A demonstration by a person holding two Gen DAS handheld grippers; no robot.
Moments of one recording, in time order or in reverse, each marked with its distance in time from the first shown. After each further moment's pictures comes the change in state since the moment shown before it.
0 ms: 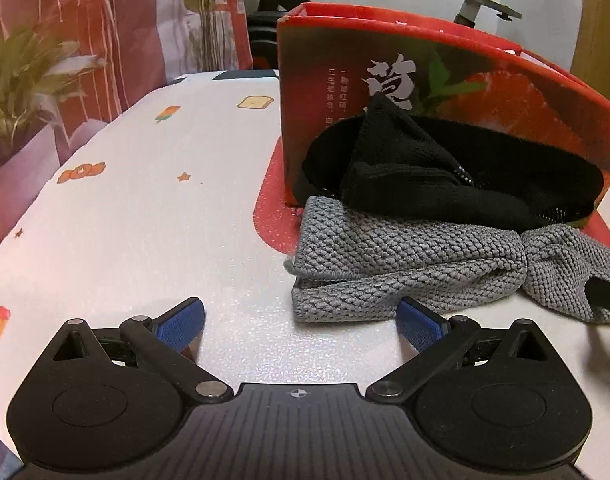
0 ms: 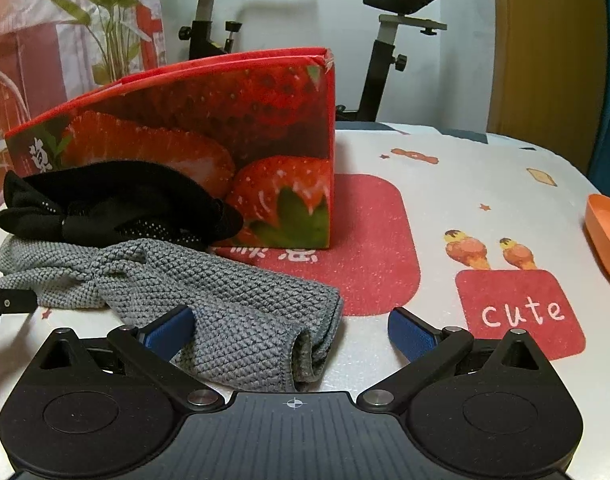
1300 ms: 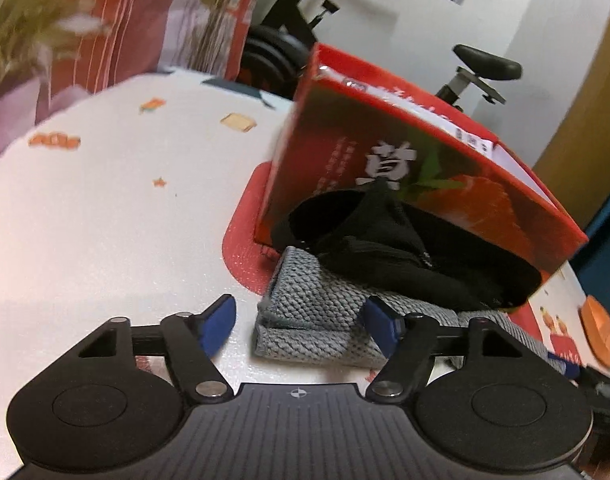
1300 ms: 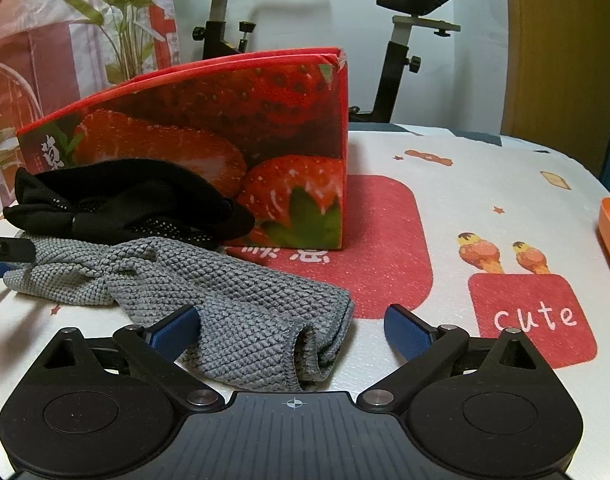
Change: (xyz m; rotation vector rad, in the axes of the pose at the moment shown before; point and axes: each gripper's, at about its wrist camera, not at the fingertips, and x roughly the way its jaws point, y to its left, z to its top) left arm -0.004 0.027 0.007 -0.241 -0.082 -0.237; right arm 0.002 -0.004 0.000 -0.013 -0.009 0.048
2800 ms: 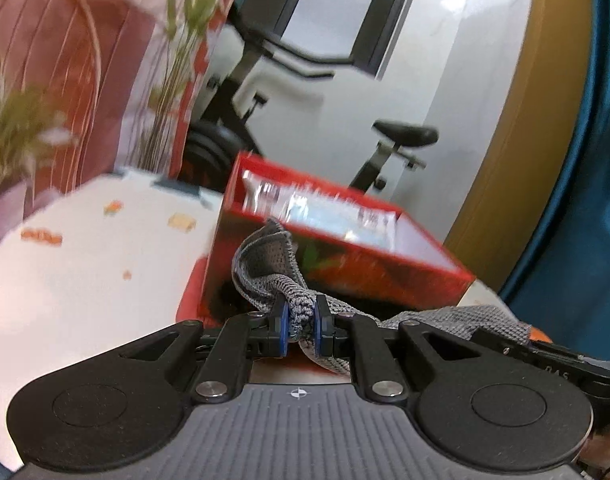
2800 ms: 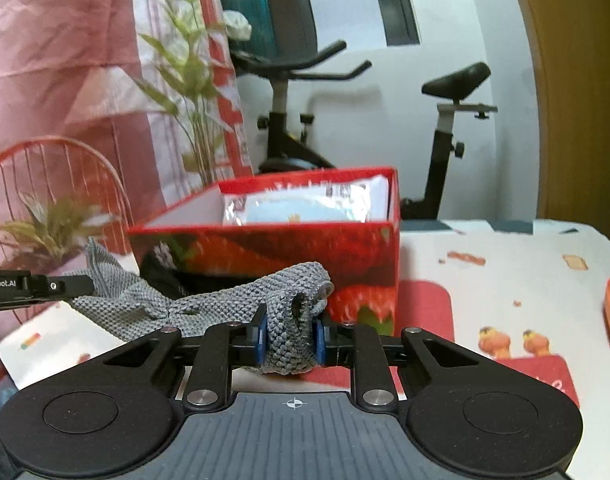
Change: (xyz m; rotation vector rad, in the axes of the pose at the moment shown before) left arm -0.085 -0.026 -0.013 0.097 -0.270 -0.159; right arm -0.095 0.014 0.029 -0.020 -0.248 0.191
